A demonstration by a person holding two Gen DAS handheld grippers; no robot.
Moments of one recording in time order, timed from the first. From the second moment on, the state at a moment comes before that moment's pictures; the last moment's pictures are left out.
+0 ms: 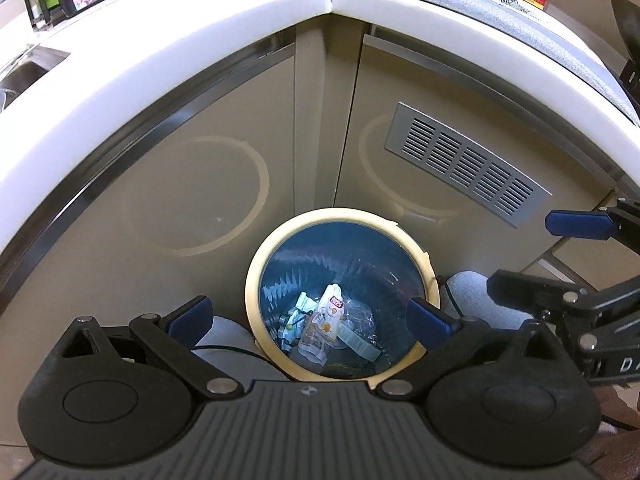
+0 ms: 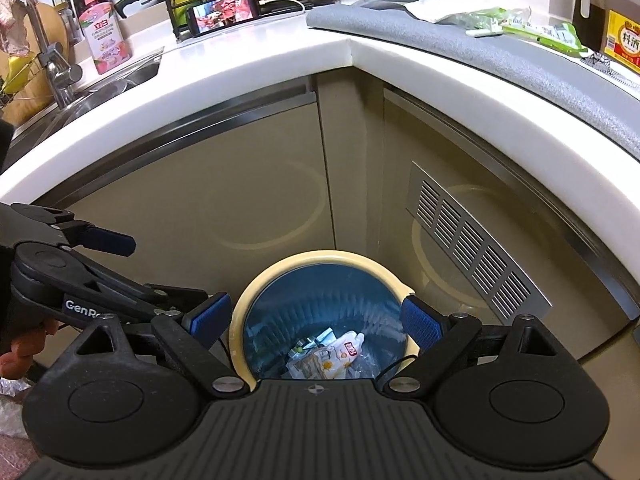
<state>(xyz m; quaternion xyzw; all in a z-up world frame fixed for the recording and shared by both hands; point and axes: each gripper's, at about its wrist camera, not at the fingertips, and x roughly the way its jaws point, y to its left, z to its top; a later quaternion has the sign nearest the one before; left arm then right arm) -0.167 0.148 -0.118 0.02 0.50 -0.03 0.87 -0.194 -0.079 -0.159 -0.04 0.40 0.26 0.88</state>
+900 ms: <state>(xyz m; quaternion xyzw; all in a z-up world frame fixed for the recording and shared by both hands) -0.107 0.148 -0.027 0.03 0.41 -0.02 0.91 -0.004 -0.167 -0.062 0.11 0.19 0.11 0.97</state>
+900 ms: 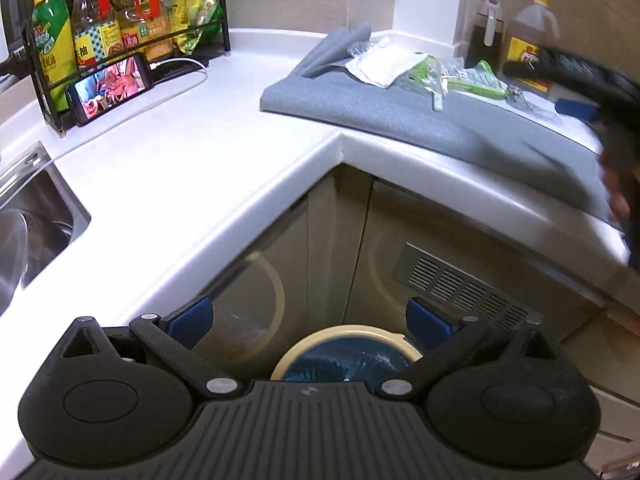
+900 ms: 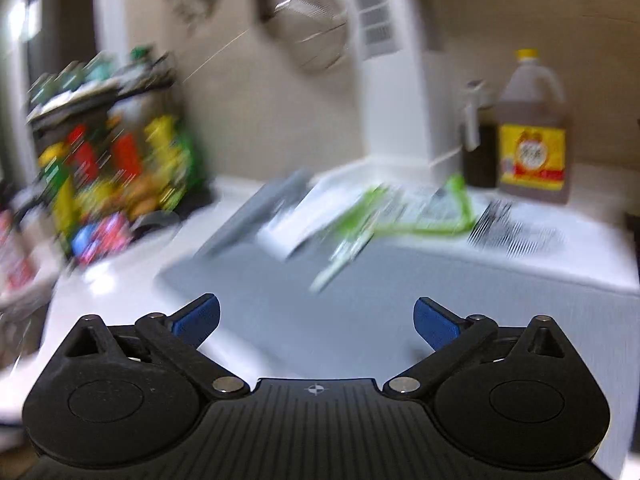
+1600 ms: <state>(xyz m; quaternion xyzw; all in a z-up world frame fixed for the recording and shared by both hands) -0.011 0.117 0.013 0.08 0.37 -0.03 0.92 0.206 -0.255 -0.130 0.37 0.24 0.01 0.90</state>
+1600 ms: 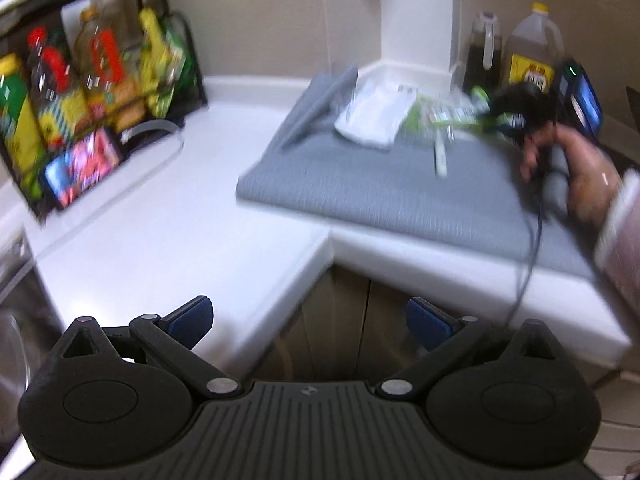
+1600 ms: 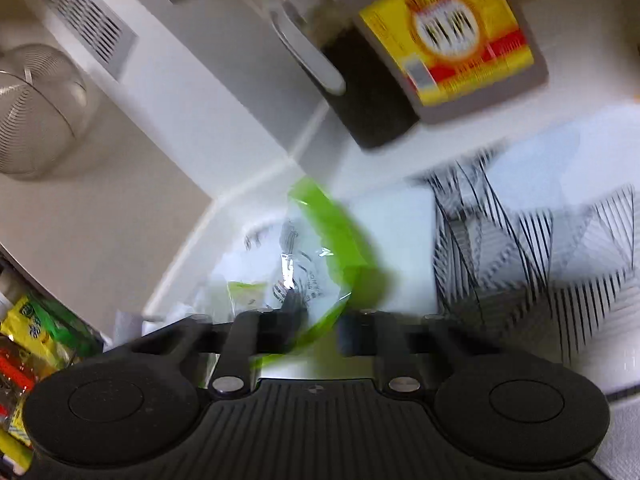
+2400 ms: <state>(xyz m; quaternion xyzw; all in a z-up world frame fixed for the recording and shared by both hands) 0.225 -0.001 -0.018 0.11 0.33 -0.13 0.93 0.119 -0.299 -0.136 0.39 0.18 -0.02 0.90</state>
